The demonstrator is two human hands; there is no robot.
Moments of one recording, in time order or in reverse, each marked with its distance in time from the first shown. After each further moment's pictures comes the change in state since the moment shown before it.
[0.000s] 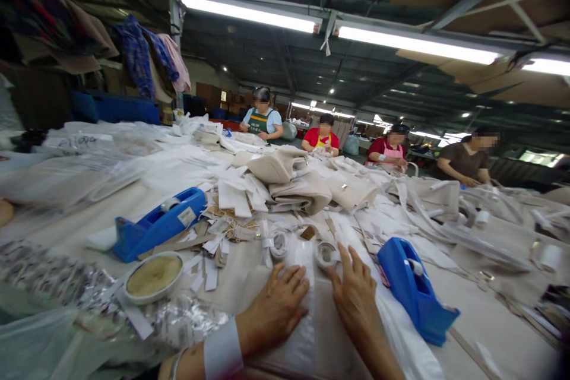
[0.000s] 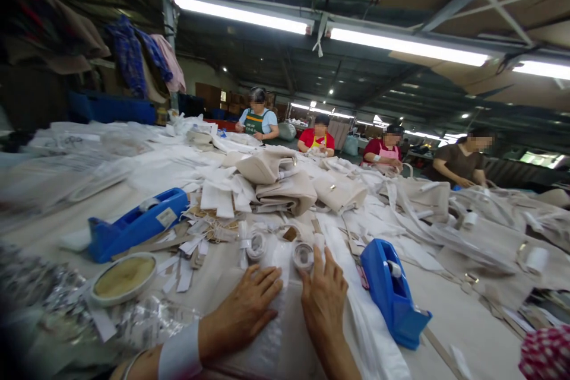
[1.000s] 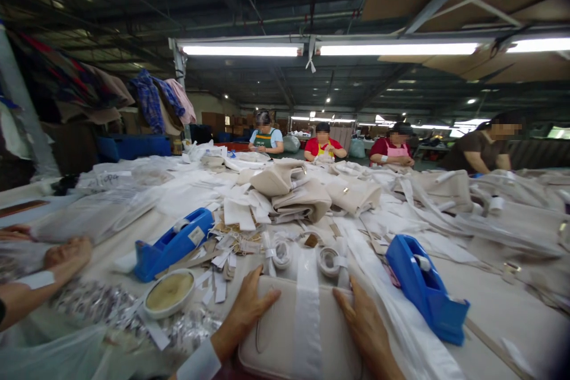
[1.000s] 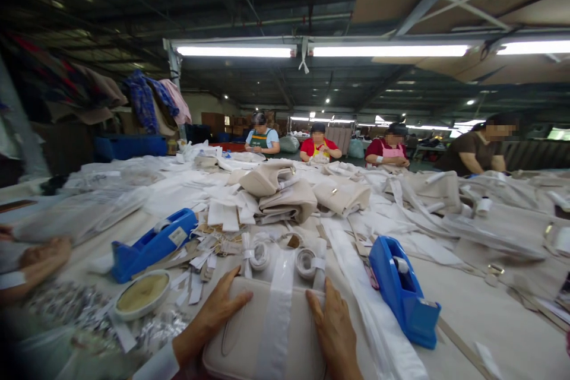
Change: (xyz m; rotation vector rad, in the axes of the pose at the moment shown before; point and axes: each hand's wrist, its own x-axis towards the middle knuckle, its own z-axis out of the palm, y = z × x) left_hand -0.031 -0.041 -0.012 -0.534 0.146 -0.846; right_hand -0.039 0.028 0.017 0.609 -0.274 0.352
